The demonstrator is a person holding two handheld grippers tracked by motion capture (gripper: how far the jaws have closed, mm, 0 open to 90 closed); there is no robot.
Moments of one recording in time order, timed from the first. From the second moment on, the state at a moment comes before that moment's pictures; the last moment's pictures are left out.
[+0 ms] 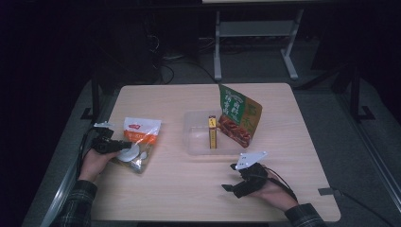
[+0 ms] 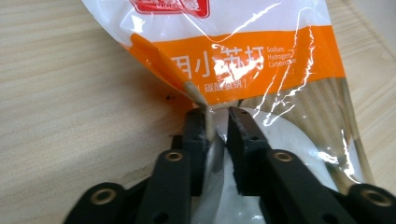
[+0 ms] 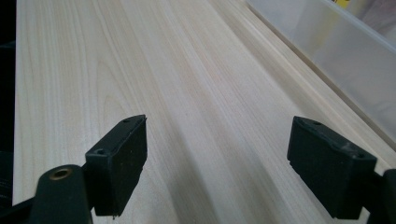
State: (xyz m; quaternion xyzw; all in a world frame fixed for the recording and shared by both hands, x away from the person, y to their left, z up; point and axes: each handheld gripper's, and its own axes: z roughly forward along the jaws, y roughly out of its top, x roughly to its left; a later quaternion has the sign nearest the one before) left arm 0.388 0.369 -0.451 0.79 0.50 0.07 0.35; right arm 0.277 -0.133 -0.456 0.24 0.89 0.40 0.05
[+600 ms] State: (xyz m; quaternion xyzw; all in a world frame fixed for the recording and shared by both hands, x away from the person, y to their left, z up) left arm 0.368 0.370 -0.423 0.78 0.46 0.07 0.41; right arm 0.279 -0.136 -0.452 0.24 0.88 0.41 0.03
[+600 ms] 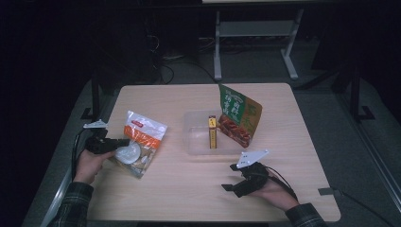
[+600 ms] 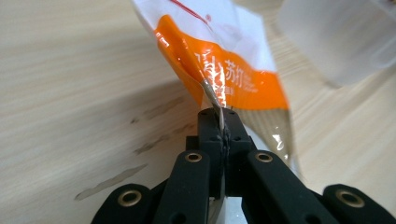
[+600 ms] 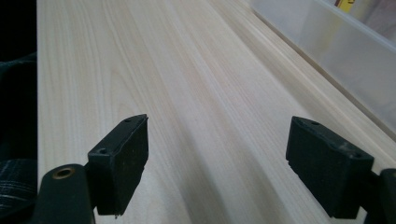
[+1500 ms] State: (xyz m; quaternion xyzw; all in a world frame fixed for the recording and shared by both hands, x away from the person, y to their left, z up) left arm 0.319 0.318 -0.352 0.79 0.34 0.08 0.51; right arm 0.285 -0.107 -0.433 0.23 0.84 0.48 0.00
